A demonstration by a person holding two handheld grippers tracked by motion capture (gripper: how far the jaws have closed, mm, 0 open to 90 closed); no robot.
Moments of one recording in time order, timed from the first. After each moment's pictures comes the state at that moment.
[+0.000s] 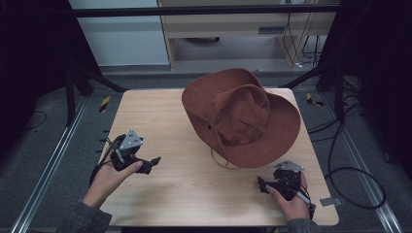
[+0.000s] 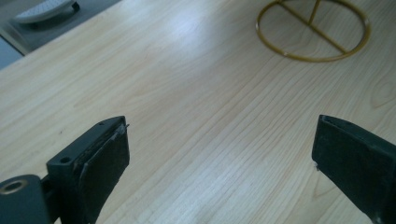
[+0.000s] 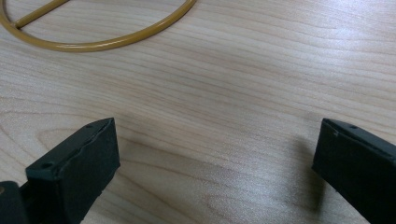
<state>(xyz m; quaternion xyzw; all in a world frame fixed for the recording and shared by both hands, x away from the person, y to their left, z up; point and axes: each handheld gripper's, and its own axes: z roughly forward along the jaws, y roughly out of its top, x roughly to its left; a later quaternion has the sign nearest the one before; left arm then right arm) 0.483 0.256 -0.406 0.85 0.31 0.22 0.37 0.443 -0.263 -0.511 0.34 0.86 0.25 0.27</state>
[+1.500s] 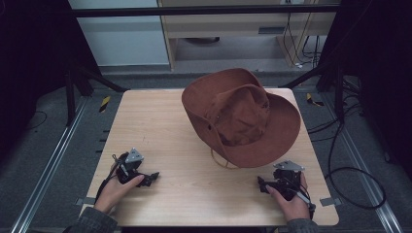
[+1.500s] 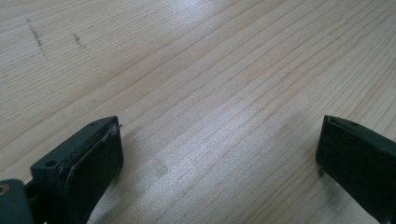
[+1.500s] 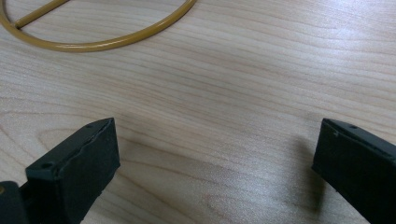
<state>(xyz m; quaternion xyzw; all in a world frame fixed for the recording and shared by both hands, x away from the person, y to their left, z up) 0.490 0.281 -0.508 0.84 0.38 0.16 0.34 0.443 -0.263 -0.511 0.34 0.86 0.25 0.27</state>
